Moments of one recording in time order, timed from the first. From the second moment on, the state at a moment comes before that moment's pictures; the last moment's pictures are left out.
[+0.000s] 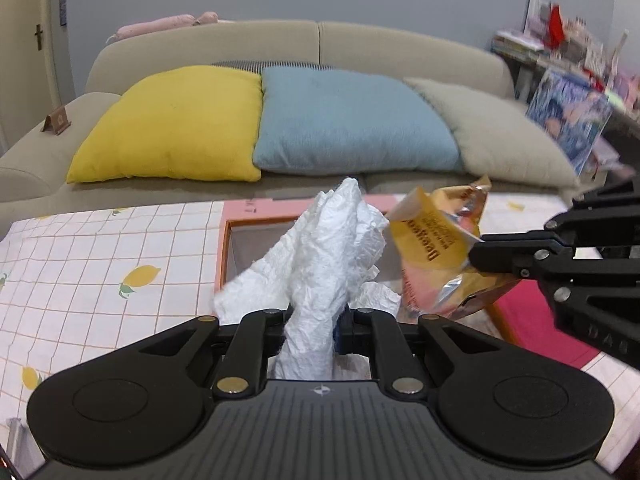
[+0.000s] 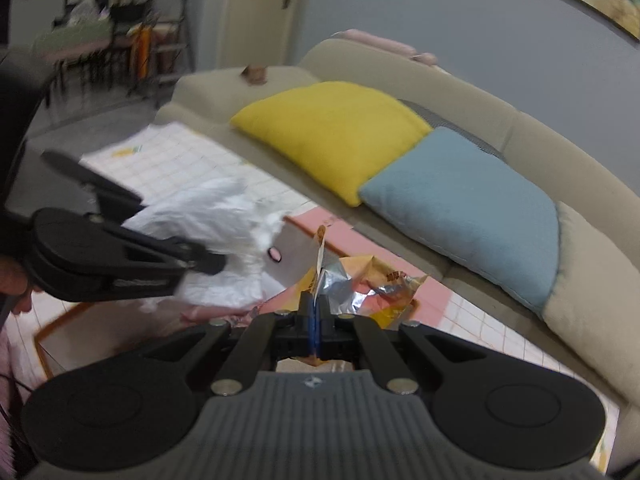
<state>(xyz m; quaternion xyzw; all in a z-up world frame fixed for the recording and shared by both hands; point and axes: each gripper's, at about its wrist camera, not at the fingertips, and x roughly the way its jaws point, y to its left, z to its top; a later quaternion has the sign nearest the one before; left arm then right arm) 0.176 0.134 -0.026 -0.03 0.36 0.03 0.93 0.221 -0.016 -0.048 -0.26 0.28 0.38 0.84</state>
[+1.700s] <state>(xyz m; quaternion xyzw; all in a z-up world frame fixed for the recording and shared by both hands) 0.134 0.110 -0.001 -0.11 0.33 0.03 0.94 0.199 -0.056 -0.036 -0.23 0.31 0.29 0.88</state>
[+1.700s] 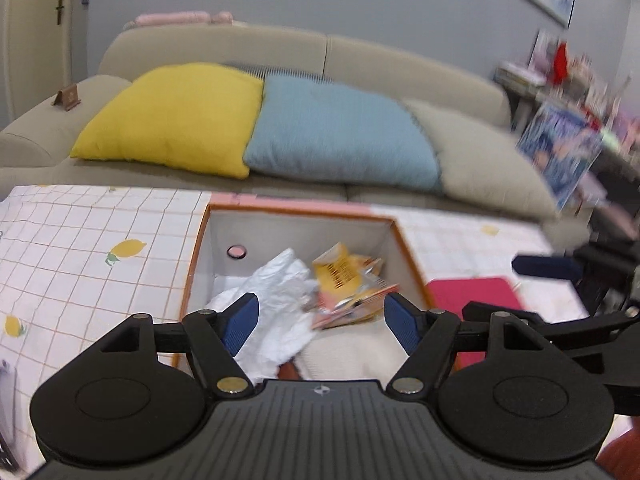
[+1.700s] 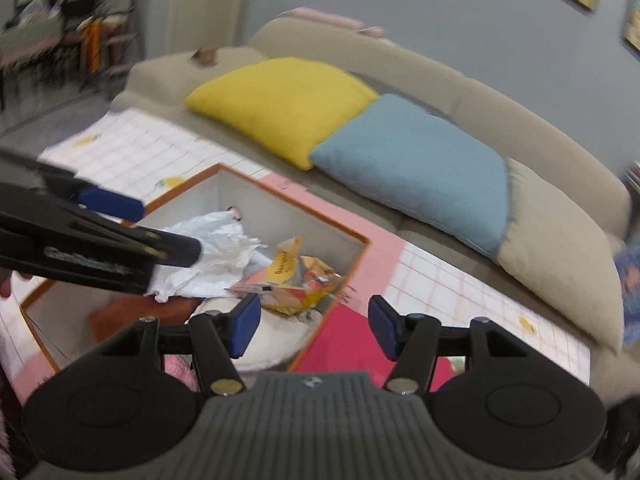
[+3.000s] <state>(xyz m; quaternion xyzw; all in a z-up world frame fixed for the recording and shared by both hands) 0.111 -0.070 -0.020 -0.08 0.34 -0.14 0.93 0.144 -0.265 -0.087 -0.09 0.36 0.03 0.93</state>
